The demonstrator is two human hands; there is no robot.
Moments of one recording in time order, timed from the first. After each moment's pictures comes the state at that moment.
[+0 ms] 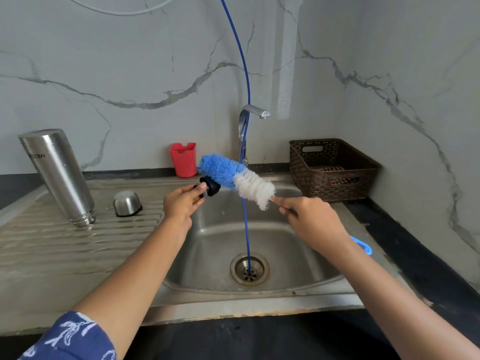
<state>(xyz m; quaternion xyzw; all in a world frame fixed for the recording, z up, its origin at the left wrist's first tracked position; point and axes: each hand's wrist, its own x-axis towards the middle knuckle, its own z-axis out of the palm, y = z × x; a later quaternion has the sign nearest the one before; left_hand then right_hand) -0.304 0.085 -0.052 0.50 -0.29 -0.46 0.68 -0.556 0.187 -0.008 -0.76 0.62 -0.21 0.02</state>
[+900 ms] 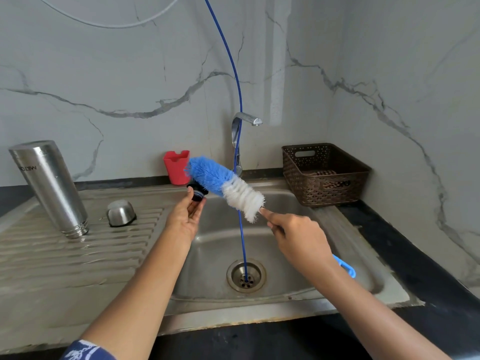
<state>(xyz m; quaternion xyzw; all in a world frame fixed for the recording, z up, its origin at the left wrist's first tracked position) -0.319 0.087 -0.048 0.37 -0.11 -0.59 0.71 -0.542 0.197 -0.032 -0.75 0.61 -0.26 0.00</state>
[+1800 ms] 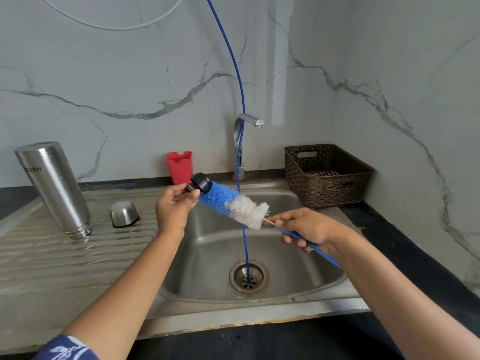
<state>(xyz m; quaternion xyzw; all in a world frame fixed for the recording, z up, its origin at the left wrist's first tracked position) -0.296 0.087 -0.056 0.44 -0.40 -0.36 0.72 -0.566 0.168 -0.011 -0.60 0.54 -0.27 0.52</state>
